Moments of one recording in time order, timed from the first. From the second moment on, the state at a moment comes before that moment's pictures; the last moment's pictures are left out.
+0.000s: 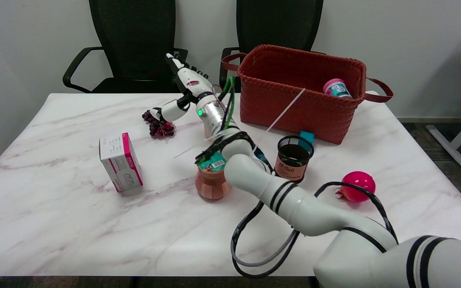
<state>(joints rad) 0.68 -1.66 -2.00 0.81 1.00 0.38 -0.11</state>
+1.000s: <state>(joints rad) 0.20 -1.43 -2.09 1.41 1.20 0.69 -0.07</state>
